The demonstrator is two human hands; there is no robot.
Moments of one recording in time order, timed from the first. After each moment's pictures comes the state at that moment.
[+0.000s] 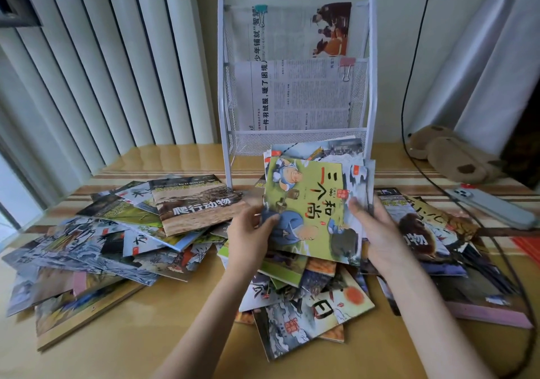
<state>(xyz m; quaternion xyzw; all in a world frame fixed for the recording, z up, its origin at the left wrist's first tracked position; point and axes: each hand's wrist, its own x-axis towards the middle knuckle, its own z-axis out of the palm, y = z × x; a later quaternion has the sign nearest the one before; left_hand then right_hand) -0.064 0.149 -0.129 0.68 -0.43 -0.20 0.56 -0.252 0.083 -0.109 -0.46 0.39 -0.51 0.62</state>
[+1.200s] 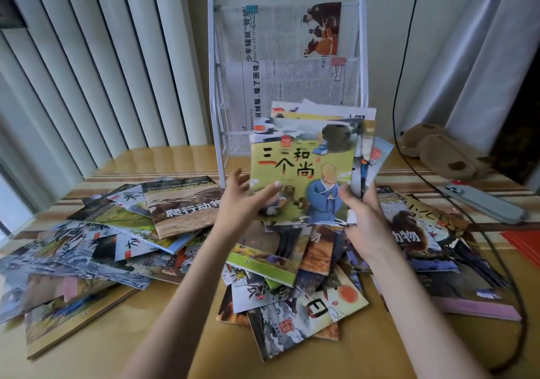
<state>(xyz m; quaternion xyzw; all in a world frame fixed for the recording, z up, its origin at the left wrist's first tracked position) -0.046 0.132 -0.087 0.62 -0.45 -0.29 0.57 -0.246 0.071 -0.108 -0.49 0.32 -0.51 0.62</state>
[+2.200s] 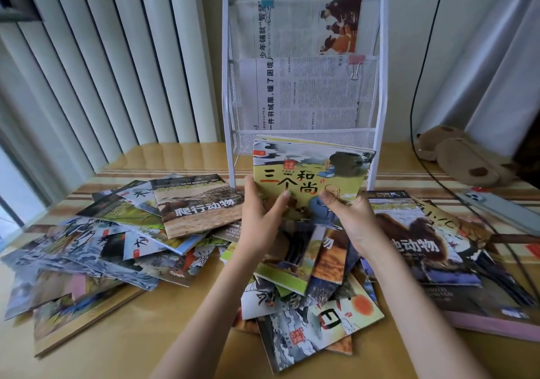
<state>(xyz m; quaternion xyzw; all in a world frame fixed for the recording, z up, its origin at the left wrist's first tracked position) -0.052 0.116 -0.127 0.54 -0.49 -0.21 0.65 -0.209 0.046 -0.119 -0.61 0.34 -0.49 0.51</state>
